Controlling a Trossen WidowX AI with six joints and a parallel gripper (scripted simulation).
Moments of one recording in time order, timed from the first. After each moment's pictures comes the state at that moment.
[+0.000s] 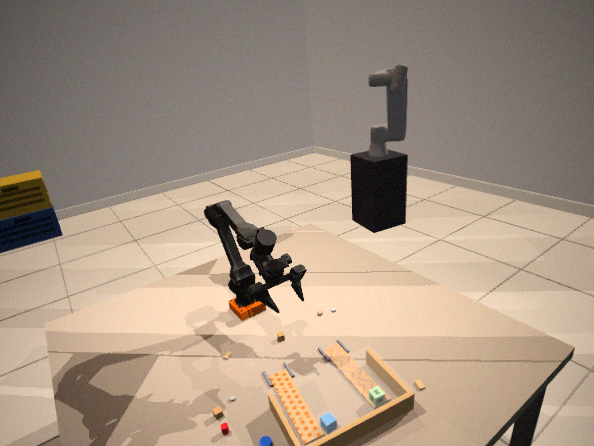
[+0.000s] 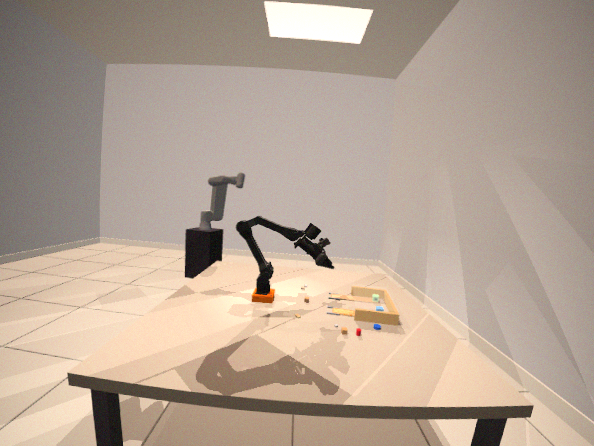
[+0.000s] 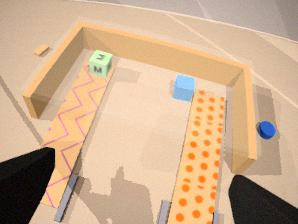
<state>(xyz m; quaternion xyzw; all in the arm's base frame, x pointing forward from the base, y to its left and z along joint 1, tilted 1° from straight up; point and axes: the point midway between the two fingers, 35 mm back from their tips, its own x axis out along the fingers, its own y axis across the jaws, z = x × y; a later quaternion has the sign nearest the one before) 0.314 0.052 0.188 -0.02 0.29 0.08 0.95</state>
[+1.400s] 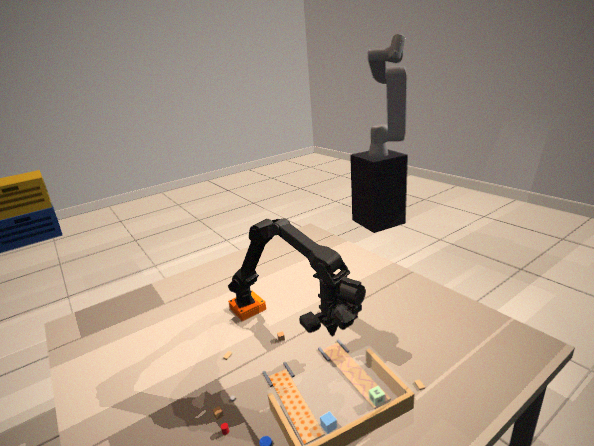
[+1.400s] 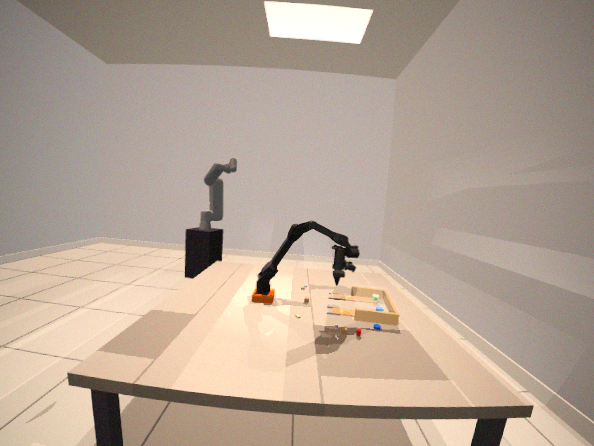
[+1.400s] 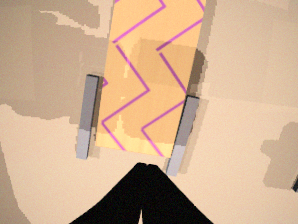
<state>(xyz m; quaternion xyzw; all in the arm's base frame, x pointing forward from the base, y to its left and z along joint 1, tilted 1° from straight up) 0.372 0.167 0.077 -0.02 0.70 0.02 0.71</state>
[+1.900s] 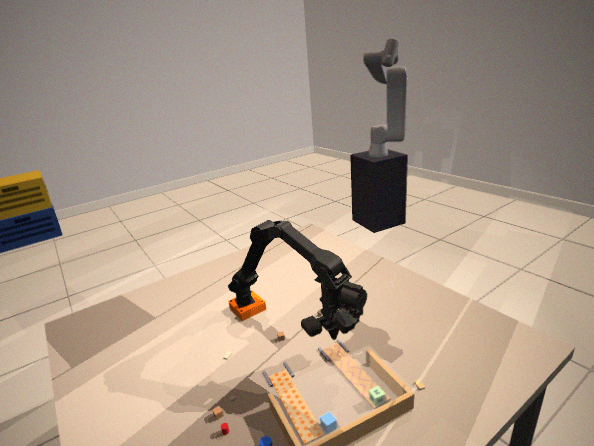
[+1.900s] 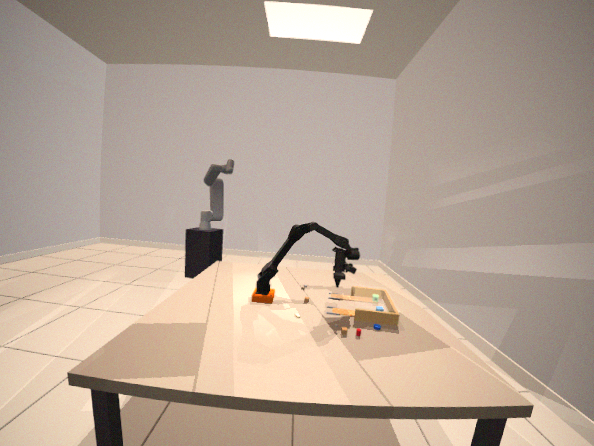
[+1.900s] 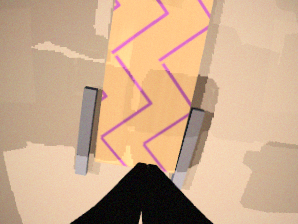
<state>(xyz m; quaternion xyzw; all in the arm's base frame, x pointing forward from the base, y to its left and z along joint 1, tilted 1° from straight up) 0.376 0.170 0.063 -0.02 0.70 0.02 0.71</state>
